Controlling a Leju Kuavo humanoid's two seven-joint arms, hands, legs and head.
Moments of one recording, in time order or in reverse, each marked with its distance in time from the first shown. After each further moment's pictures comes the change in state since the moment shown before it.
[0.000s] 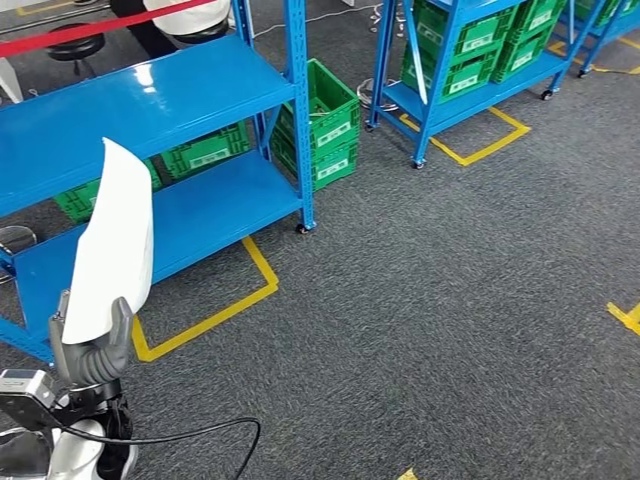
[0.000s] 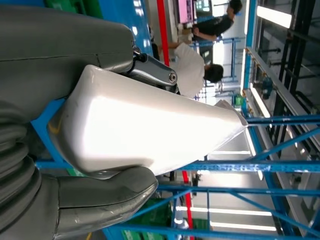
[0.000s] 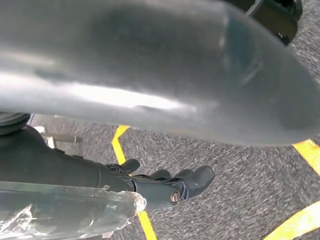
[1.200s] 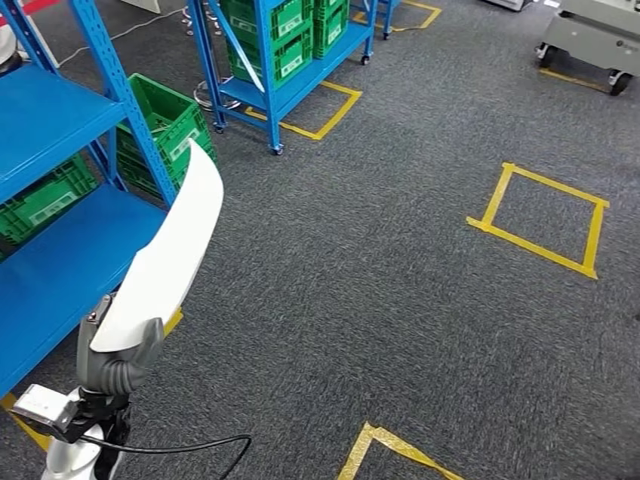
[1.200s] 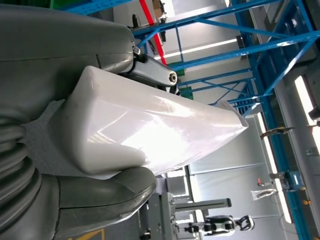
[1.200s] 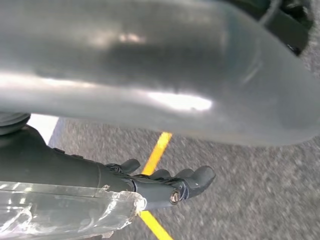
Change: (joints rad) left arm 0.001 0.040 -0.026 0.002 -0.124 -0.244 -0.081; right arm 0.002 0.010 0.015 0.000 -0.015 0.013 -0.002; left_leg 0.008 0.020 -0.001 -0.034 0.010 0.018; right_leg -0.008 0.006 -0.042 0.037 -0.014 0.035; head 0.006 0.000
